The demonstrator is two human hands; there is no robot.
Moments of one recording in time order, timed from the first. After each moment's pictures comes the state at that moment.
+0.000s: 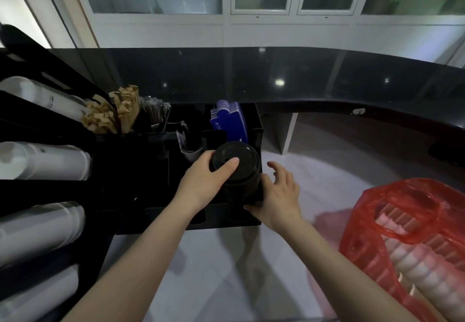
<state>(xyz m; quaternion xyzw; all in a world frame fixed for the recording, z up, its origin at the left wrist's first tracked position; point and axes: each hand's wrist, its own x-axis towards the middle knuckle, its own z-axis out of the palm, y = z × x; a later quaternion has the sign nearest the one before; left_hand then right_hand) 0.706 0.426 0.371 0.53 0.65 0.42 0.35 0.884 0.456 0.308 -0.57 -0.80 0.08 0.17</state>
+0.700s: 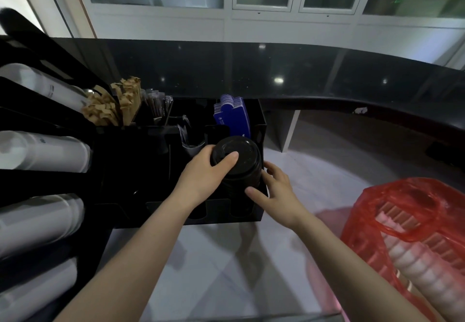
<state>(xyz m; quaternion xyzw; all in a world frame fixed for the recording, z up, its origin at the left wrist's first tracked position) 0.699 0.430 0.366 0.54 0.64 0.42 0.34 0.895 0.459 0.316 -0.50 -0.78 0.32 0.21</state>
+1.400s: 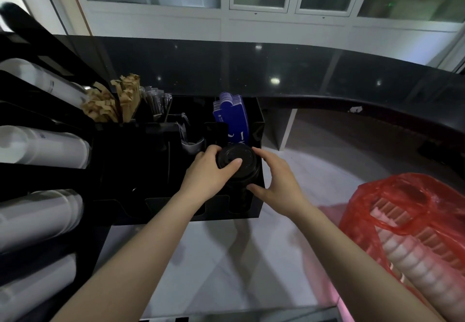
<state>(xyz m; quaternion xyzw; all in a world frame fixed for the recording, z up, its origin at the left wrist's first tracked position) 0.709 0.439 0.353 0.57 0.72 0.32 0.24 0.892 0.460 0.336 -0.46 -0.80 0.24 0.30</state>
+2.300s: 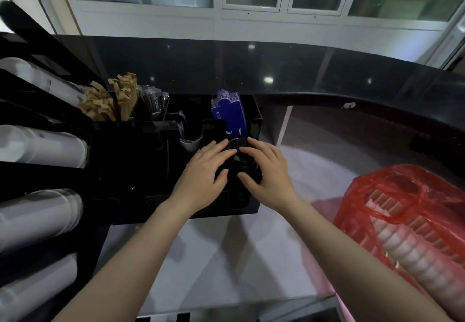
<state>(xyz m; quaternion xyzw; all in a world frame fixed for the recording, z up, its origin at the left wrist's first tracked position) 0.692 0.418 0.344 0.75 0.57 0.31 0.11 0.875 0.453 0.335 -0.45 -0.82 0.12 0.33</state>
